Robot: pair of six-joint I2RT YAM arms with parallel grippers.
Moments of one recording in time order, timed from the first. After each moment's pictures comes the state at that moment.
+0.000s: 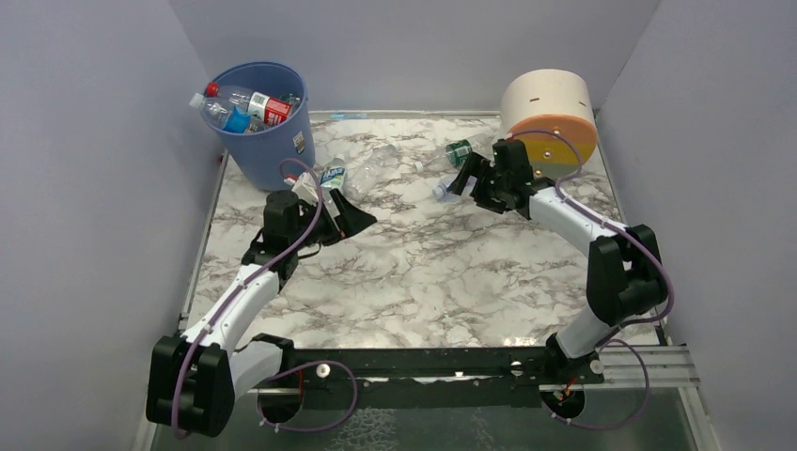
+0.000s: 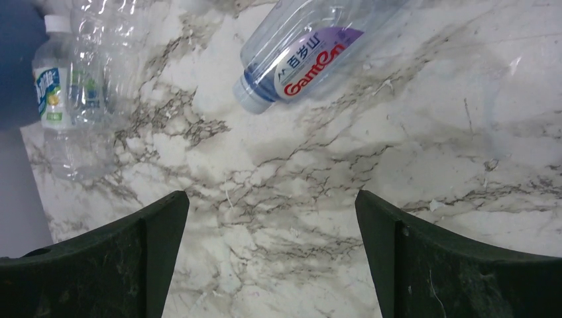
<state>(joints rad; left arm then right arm) -0.22 1.04 0.57 0.05 0.54 -0.75 0.35 1.61 1.09 -0.22 -0.13 0.68</state>
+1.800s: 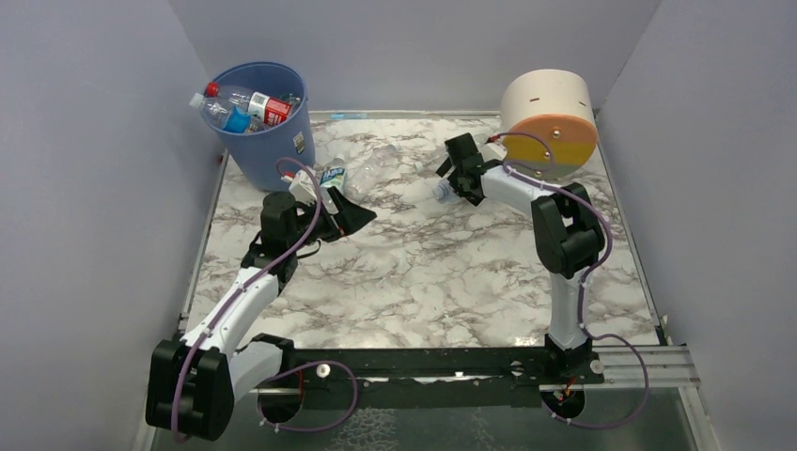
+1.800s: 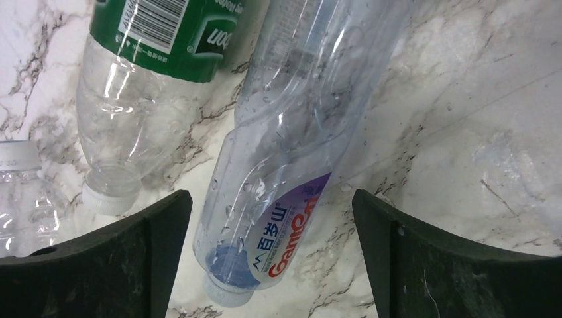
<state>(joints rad) -0.22 1.04 0.55 0.16 0.54 -0.77 0.45 2.06 1.46 -0.31 0.42 1.06</state>
